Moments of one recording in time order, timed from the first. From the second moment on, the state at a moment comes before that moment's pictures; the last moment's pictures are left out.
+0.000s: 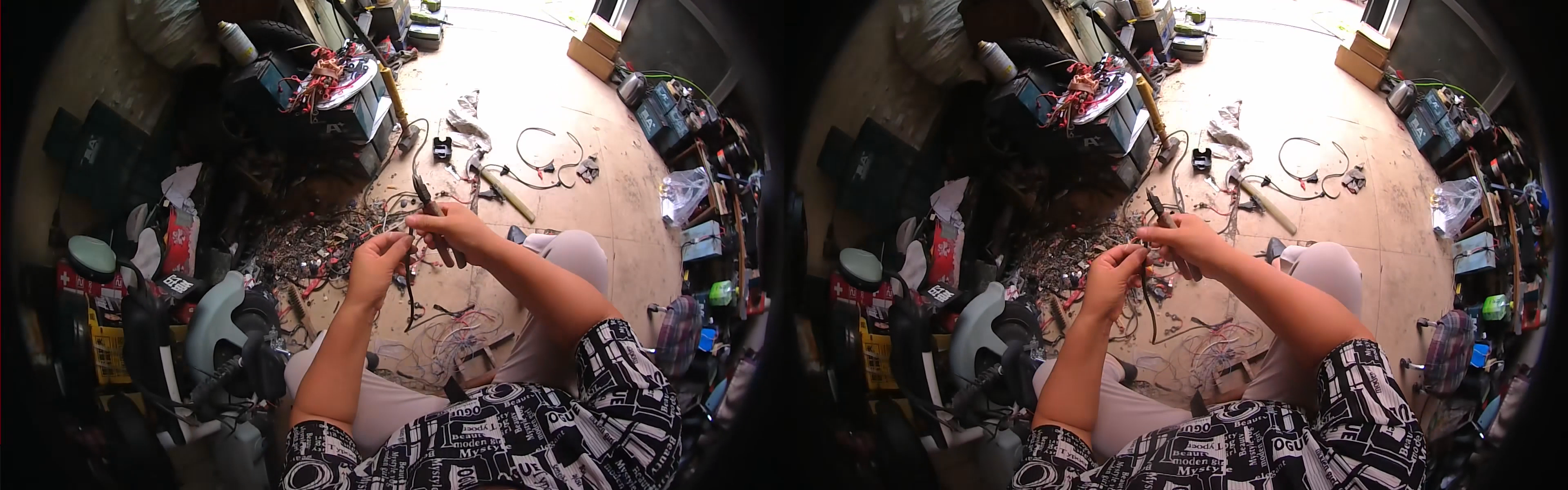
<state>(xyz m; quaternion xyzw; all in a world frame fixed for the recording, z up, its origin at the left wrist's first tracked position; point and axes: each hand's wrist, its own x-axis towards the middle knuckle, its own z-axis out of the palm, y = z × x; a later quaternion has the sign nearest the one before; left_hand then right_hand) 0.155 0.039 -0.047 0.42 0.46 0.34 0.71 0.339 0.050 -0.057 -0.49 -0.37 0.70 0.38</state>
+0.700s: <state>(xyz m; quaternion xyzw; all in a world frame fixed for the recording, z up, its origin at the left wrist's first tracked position) 0.134 0.043 -0.048 0.50 0.48 0.38 0.61 0.342 0.031 -0.052 -0.56 -0.43 0.70 0.17</state>
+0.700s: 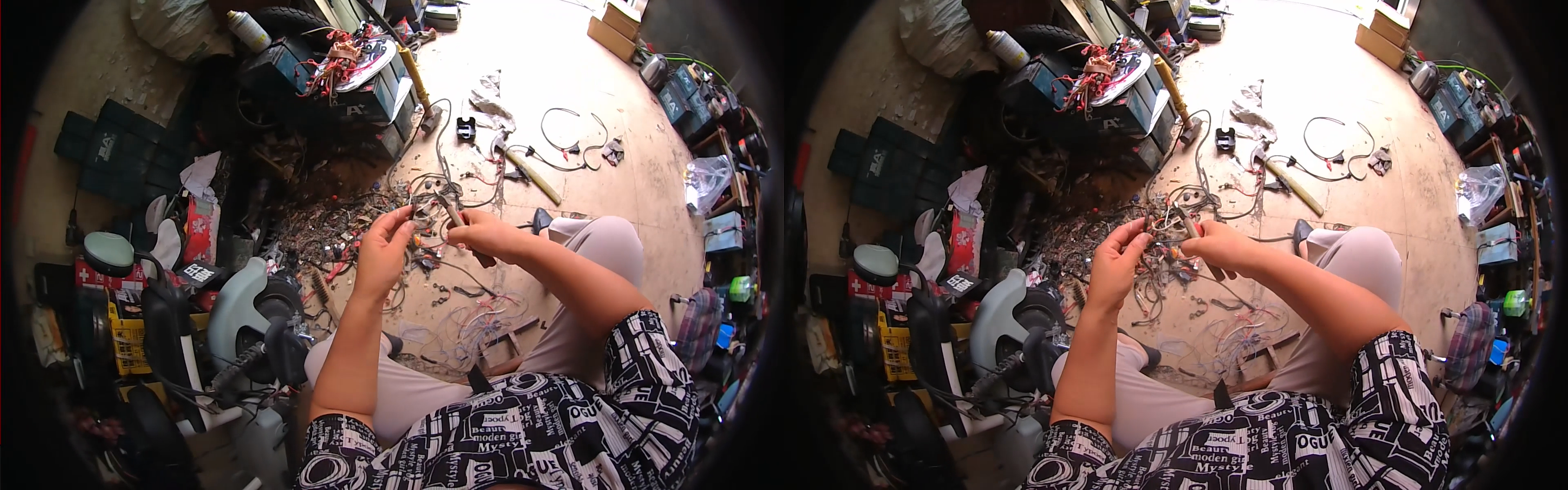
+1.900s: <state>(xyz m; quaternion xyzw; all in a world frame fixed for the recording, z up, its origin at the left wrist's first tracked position) 0.136 0.047 -0.050 0.14 0.43 0.48 0.75 0.317 0.007 -0.042 -0.59 -0.74 0.18 0.27</state>
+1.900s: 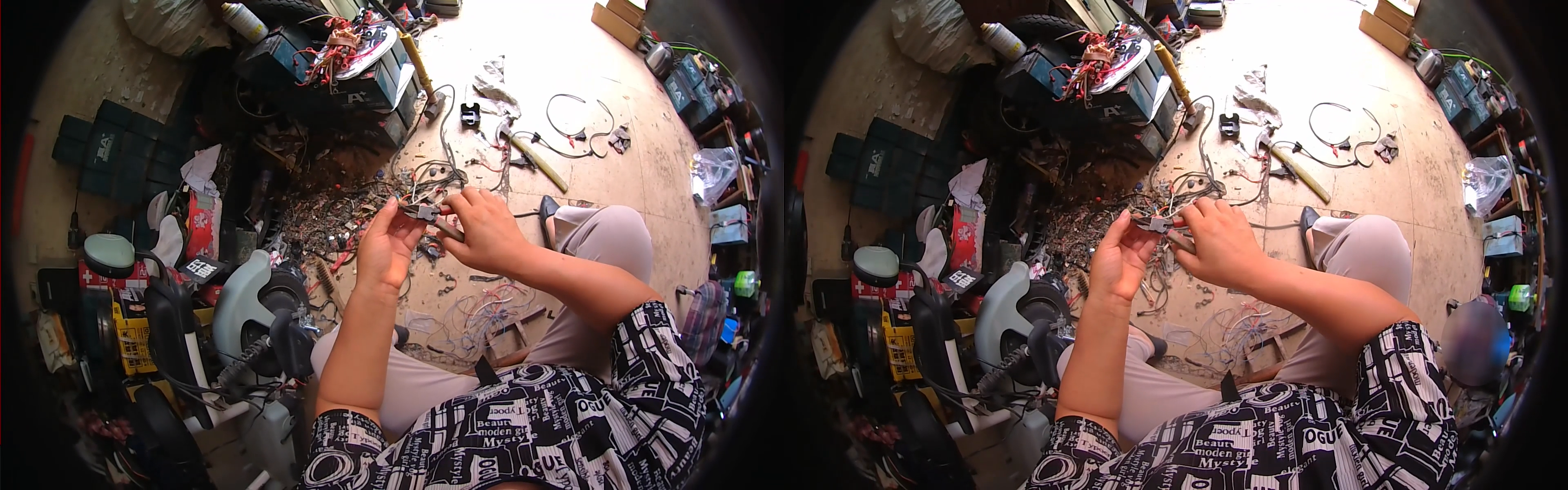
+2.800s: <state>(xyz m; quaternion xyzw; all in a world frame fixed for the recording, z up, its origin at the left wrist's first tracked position) 0.158 0.043 -0.063 0.07 0.45 0.52 0.72 0.317 0.007 -0.043 -0.62 -0.74 0.14 0.21</state>
